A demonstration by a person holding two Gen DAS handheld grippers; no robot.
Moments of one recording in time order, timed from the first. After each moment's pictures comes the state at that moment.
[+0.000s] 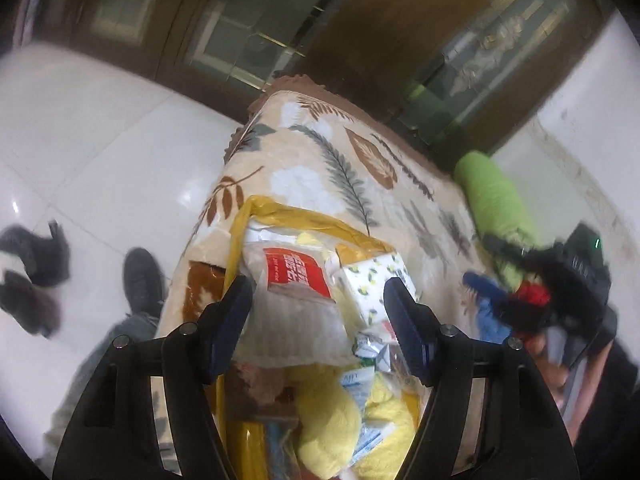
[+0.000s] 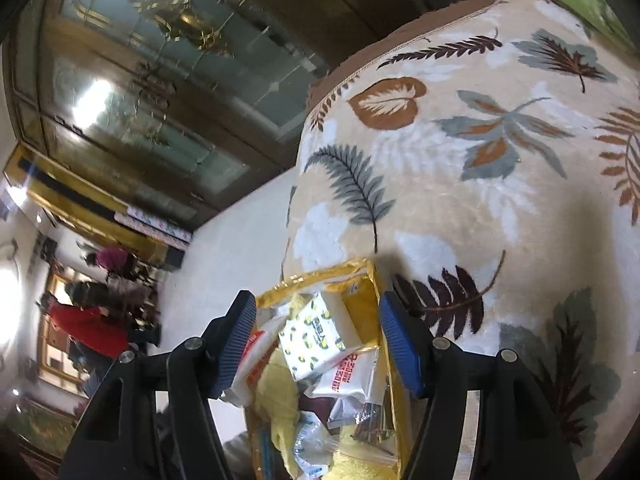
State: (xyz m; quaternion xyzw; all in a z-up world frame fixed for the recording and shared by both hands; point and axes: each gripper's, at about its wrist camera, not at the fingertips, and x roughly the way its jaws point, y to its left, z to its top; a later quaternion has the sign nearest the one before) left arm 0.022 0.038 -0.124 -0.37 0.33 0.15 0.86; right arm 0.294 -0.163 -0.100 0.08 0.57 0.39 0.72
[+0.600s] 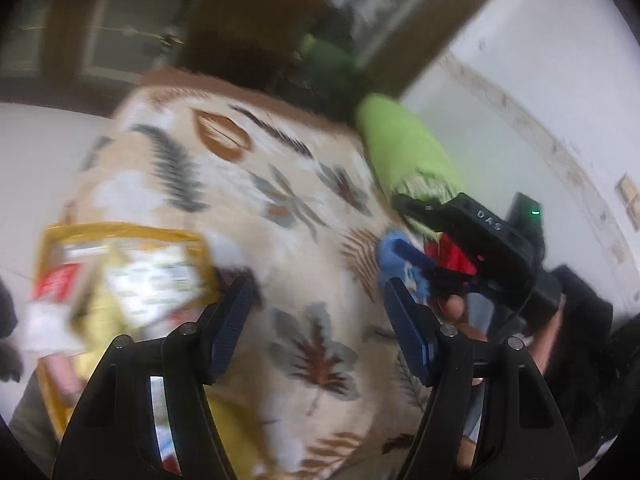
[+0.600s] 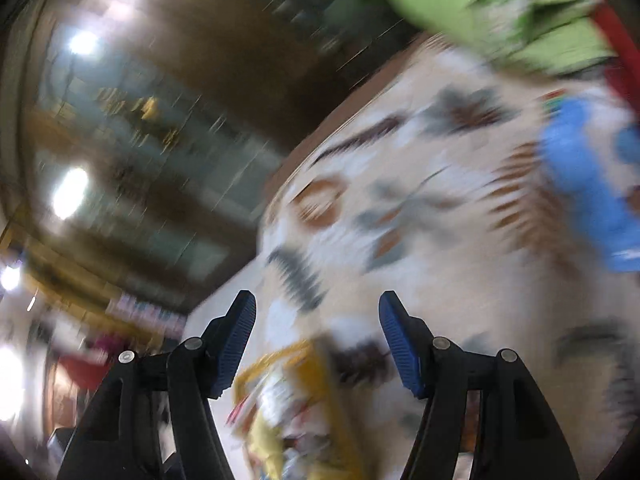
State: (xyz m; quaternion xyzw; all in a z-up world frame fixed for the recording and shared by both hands) left arm 0.130 -0.081 -0.040 -0.32 0.37 -0.01 0.87; right arm 0.356 -0.276 -0.045 0.17 0.48 0.24 0.83
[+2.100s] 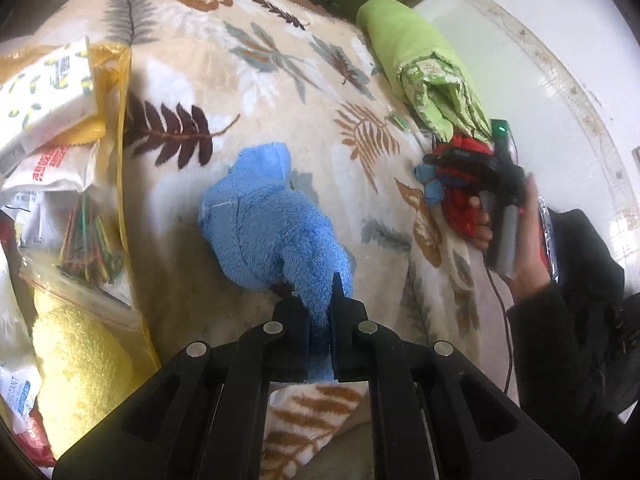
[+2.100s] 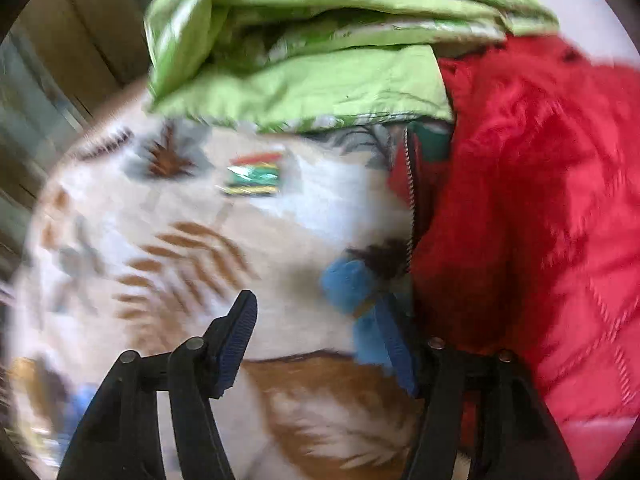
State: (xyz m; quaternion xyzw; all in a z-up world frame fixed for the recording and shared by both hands) left arm 0.141 -0.170 -0.147 -0.36 0.46 -0.07 0.81; right arm 0.513 -0.400 -0.103 -0.15 0.54 0.04 0.82
